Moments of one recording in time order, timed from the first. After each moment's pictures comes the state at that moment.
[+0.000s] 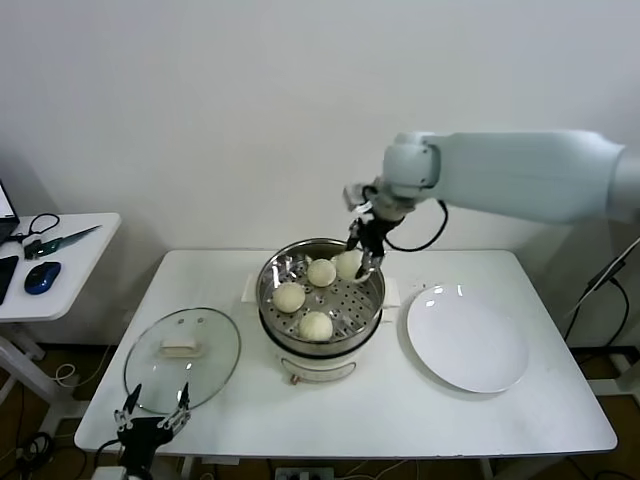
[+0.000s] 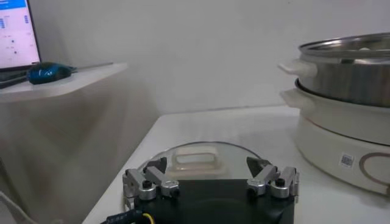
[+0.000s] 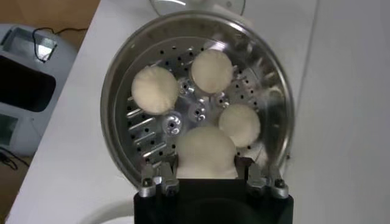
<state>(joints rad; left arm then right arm) 1.76 -1.47 -0.74 -2.02 -0.10 0.07 0.03 0.88 1.16 -1.72 1.35 0.81 -0.33 -0.85</state>
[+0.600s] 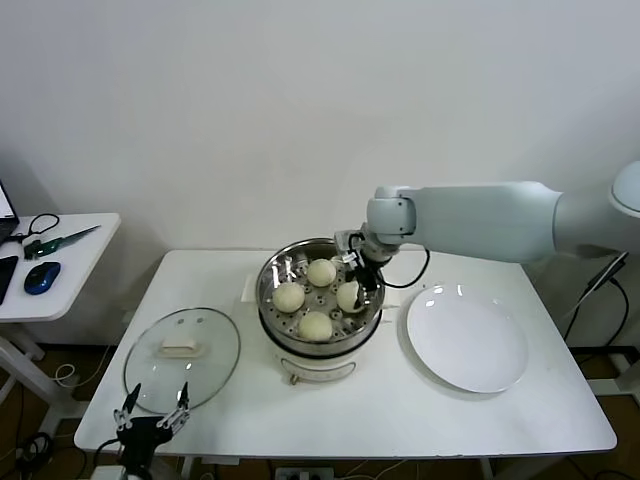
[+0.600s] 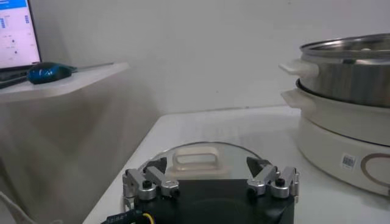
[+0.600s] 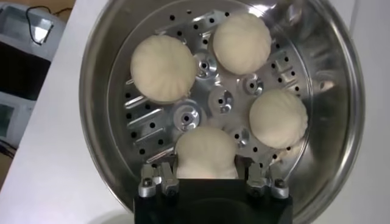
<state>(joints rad) 1.76 -1.47 -0.75 -2.02 -0.10 0.07 0.03 0.73 1.19 -1.71 1.31 0.73 -0.37 -0.78</state>
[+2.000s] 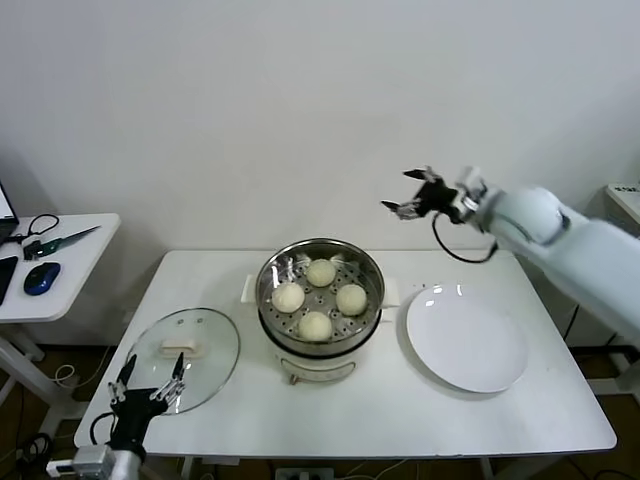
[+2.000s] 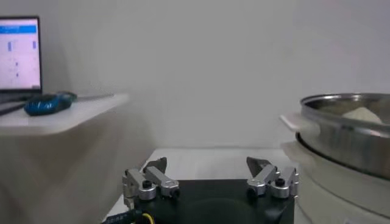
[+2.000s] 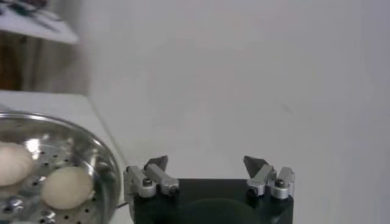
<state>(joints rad) 1.70 -1.41 -0.75 -2.06 -0.22 0.04 0.02 -0.09 0.59 -0.48 1.55 0.75 -0.24 -0.20</state>
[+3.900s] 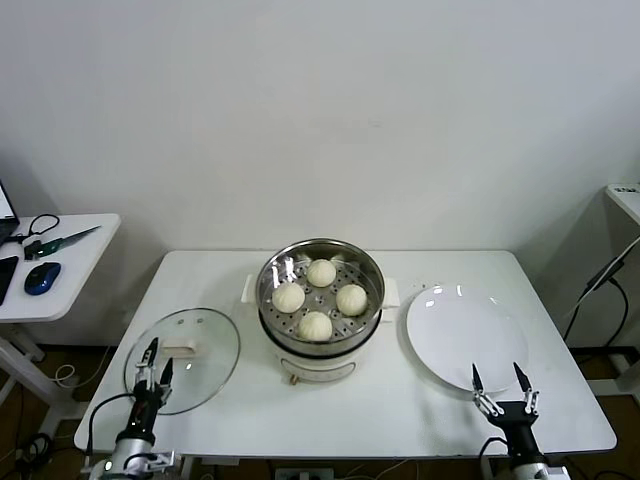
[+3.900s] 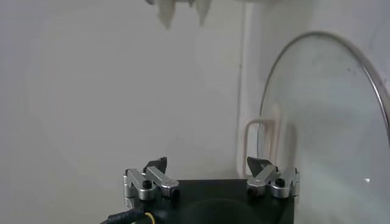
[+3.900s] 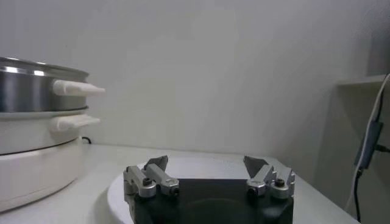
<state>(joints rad) 1.43 -1.33 -0.70 -1.50 1.30 -0.12 -0.40 -1.59 1.29 0.67 1.62 0.27 0.43 -0.08</state>
